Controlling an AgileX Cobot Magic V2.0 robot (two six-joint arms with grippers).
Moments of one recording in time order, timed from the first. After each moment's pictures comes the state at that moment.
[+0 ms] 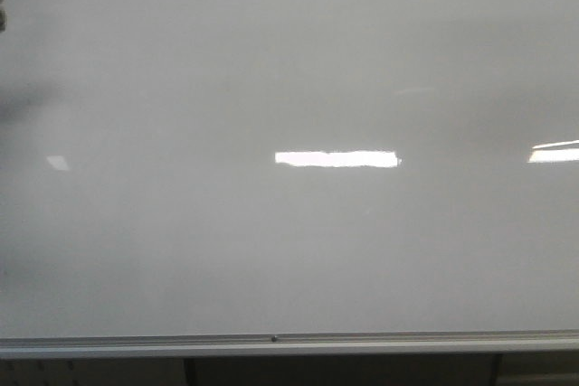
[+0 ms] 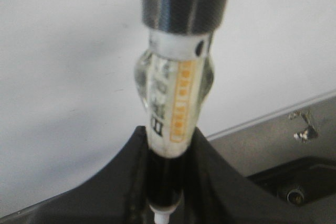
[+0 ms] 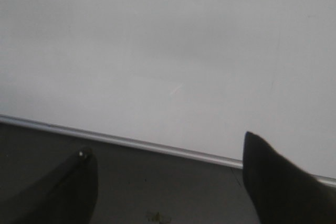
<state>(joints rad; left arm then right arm) -0.19 1.35 -1.11 -0.05 0.87 0.25 0.04 0.68 -0.73 0.19 0.80 -0.18</state>
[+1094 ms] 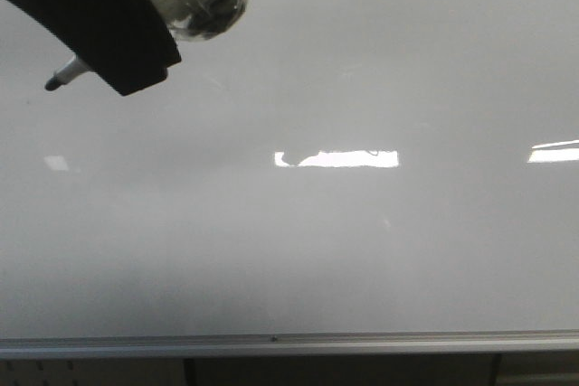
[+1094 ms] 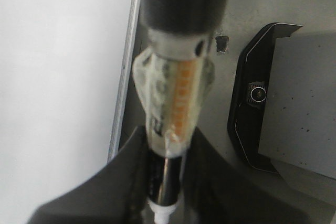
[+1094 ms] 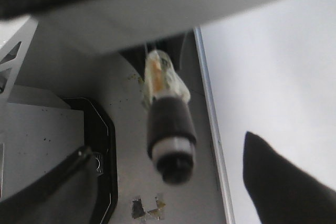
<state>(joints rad) -0.81 1.33 -1.20 -0.13 1.08 0.65 0.68 1.30 -1.26 0.44 1.01 -0.88</state>
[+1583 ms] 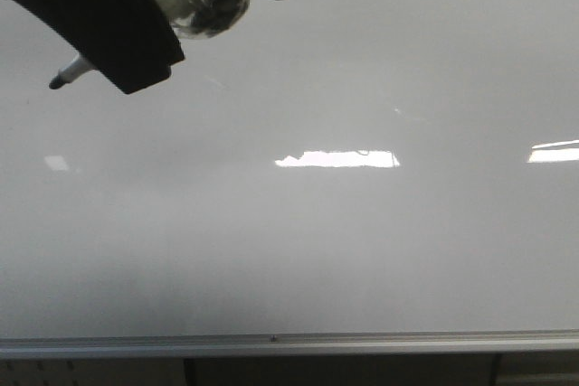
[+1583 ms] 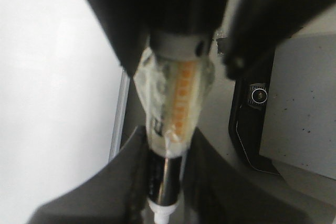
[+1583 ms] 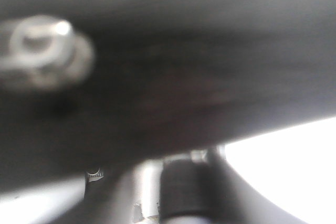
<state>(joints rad) -0.81 1.33 -1.20 -0.13 1.08 0.65 0.73 1.36 -1.29 0.43 0.98 -0.88</state>
